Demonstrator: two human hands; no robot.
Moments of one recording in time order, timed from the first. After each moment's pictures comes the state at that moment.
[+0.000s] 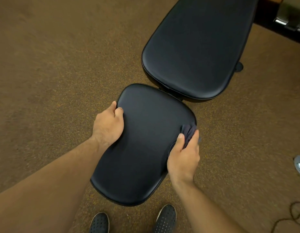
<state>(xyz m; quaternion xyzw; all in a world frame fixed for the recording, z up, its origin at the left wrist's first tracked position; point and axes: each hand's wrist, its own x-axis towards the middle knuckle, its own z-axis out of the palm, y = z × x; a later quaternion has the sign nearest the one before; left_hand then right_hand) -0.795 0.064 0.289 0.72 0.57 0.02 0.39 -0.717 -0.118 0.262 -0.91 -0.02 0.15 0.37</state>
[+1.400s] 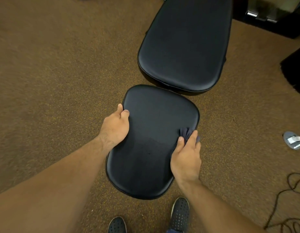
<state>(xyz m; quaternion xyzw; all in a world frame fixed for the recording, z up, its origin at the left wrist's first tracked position) -0.813 0.086 0.294 0.75 0.49 -0.06 0.44 -0.763 -0.109 0.268 -0.95 -0.02 0.18 0.27</state>
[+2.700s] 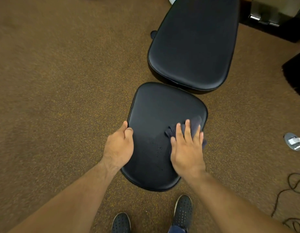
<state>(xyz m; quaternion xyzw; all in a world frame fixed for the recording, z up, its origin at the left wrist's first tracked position) -0.876 0.059 0.299 0.74 0.49 -0.03 0.45 -0.771 -0.106 0.258 -0.94 -0.30 0.16 0.02</state>
